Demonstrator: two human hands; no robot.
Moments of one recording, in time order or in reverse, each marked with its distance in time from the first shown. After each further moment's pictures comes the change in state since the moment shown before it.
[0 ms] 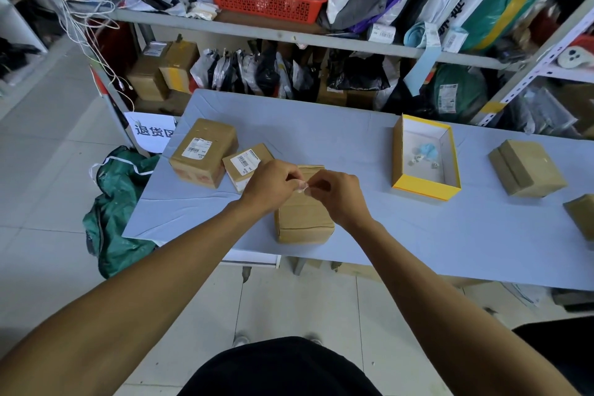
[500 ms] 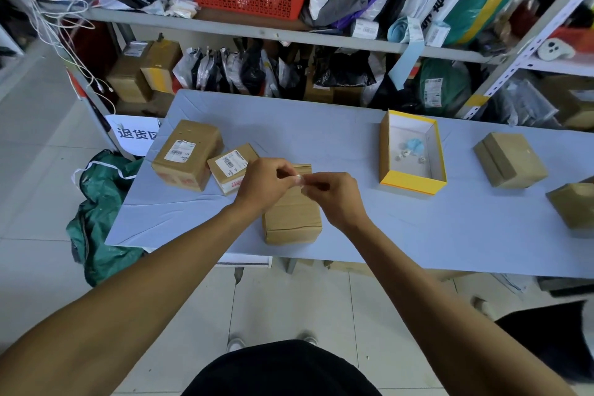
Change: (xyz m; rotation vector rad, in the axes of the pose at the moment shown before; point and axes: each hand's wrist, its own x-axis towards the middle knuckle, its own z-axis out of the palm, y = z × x) left_hand 0.005 0.015 0.016 -0.130 0.102 -0.024; right_hand -0.008 0.009 -0.015 0.258 0.032 0.136
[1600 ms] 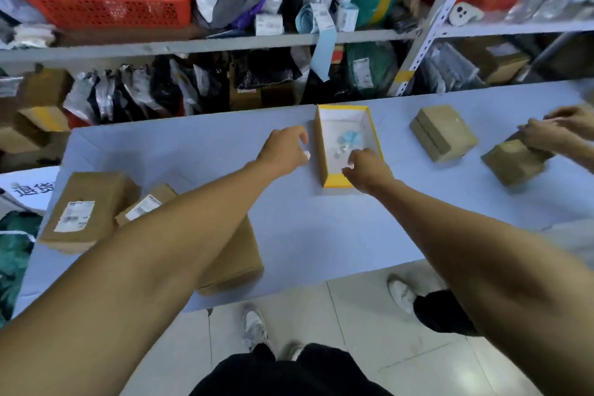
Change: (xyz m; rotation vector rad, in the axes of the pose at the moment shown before) left_hand 0.173 0.092 0.152 0.259 -0.373 0.138; right_hand 0.100 0.127 -0.185 -0.713 0.027 0.446
